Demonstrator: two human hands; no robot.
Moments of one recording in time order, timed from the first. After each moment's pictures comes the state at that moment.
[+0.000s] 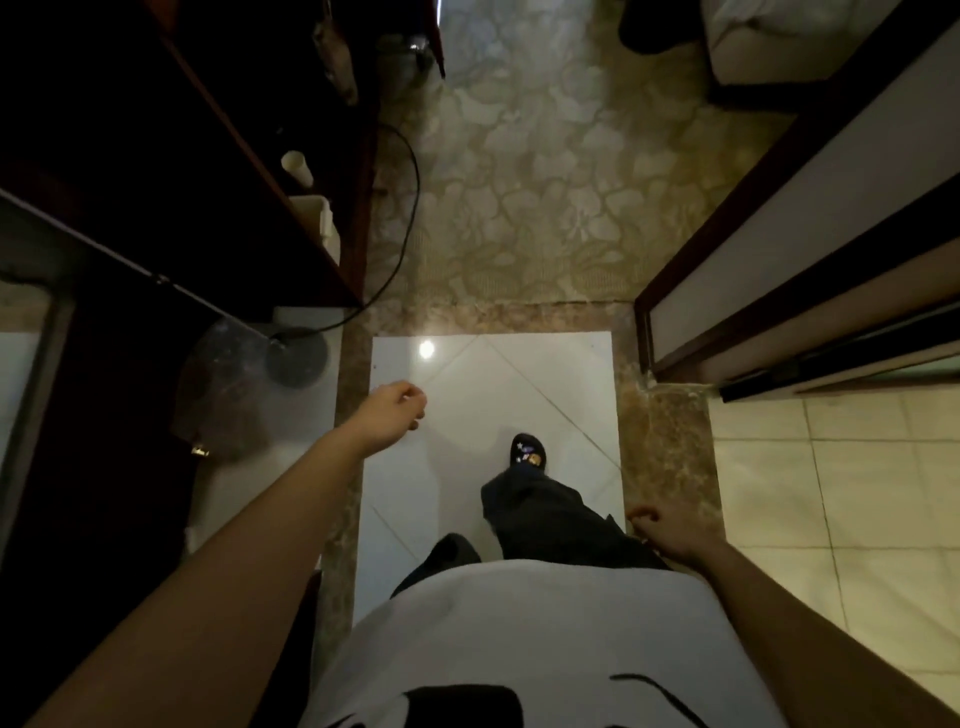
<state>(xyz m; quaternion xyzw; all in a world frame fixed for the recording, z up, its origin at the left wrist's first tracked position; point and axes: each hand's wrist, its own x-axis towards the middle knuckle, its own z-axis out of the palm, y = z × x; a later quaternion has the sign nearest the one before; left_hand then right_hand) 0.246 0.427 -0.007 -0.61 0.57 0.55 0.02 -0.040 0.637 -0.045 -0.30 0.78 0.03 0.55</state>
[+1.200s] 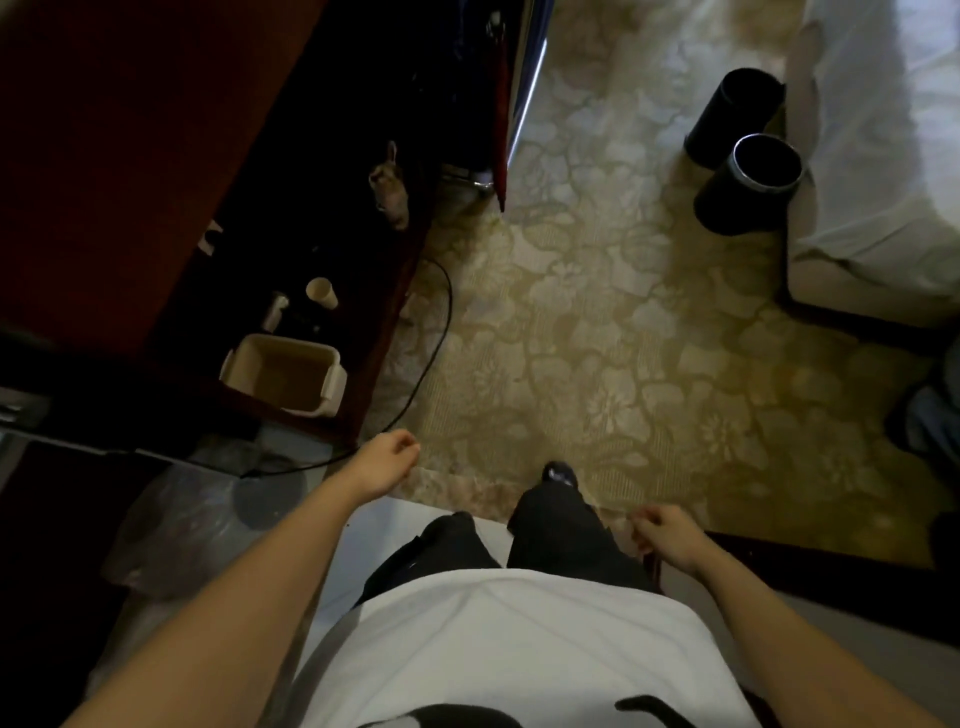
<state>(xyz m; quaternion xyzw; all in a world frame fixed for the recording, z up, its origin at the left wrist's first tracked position) 0.136 0.001 -0.017 -0.66 0.49 0.57 0.01 -0.205 0.101 -0.037 -0.36 0.77 0.02 0.52</state>
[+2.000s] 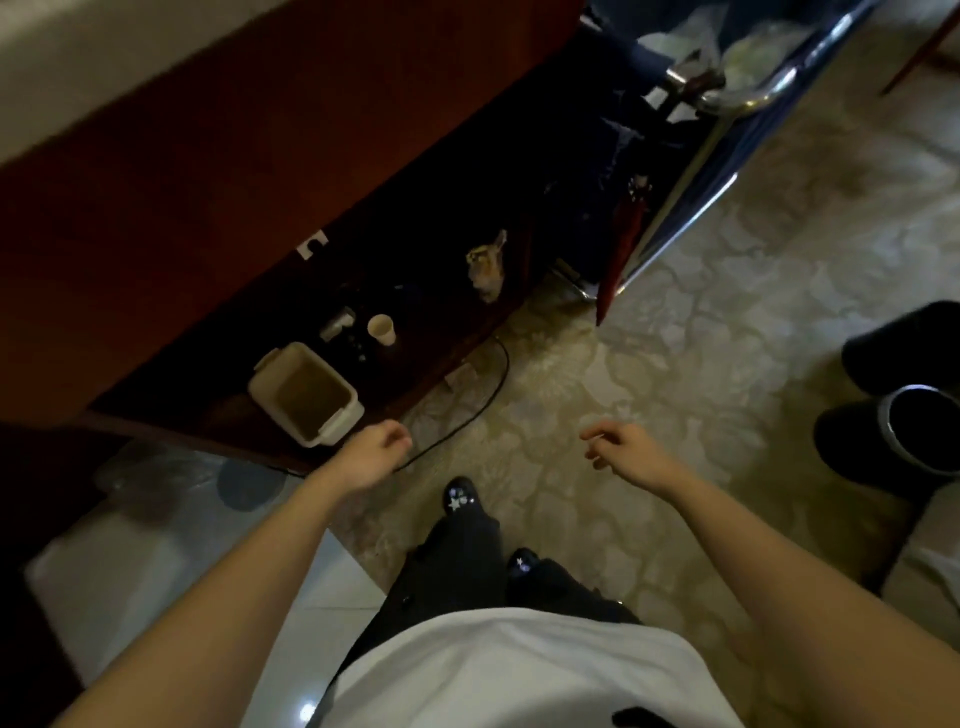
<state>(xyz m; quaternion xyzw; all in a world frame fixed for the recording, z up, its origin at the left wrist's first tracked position) 0.054 -0.219 0.018 -0.79 0.37 0.48 -0.09 -0.226 -0.360 0.008 -0.65 0.54 0.10 0.53</state>
